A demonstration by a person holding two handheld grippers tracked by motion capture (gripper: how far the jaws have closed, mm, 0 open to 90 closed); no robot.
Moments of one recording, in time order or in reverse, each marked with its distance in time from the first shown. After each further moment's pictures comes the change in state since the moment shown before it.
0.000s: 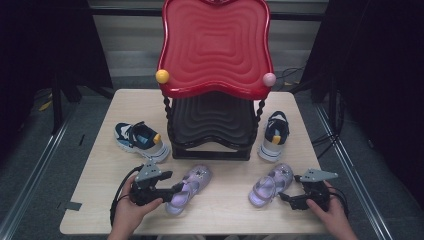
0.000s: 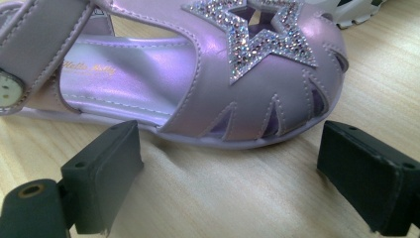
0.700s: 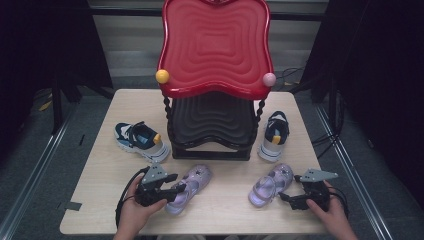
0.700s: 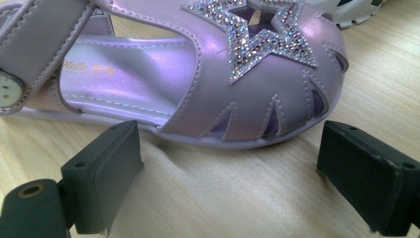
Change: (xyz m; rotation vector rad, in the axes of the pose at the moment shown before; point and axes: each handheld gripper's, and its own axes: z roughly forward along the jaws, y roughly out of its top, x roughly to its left) left arm -0.006 -0.002 0.014 0.016 0.015 0.033; right arm 0.000 0.000 0.000 0.000 0.000 -0.001
